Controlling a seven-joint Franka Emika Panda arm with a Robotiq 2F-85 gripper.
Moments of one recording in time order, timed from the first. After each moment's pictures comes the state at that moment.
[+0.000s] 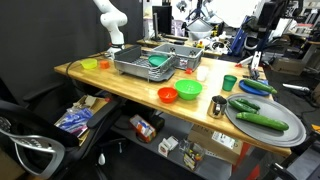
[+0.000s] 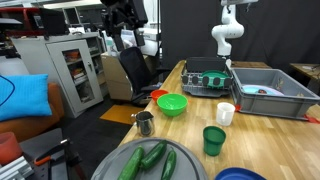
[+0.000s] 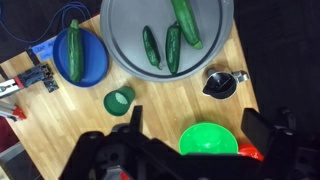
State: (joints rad) arm 0.03 -0.36 0.05 -2.44 -0.24 2.12 -0.06
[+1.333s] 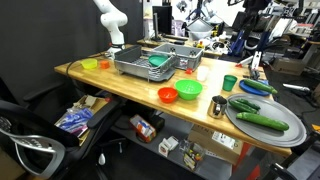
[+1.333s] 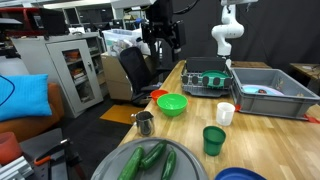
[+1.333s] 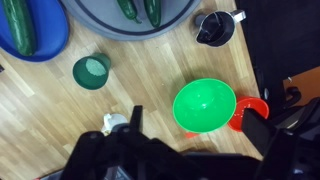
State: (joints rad) arm 0.02 -0.06 -0.08 -2.26 0.04 2.30 -0.26
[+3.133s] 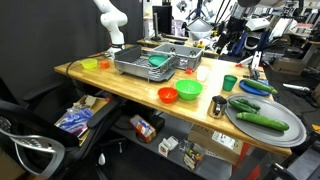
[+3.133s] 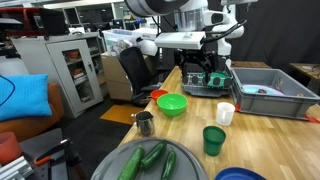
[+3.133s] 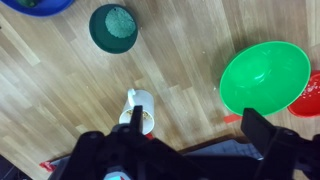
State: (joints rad) arm -0.08 0.28 -0.05 -2.06 0.06 2.55 -0.36
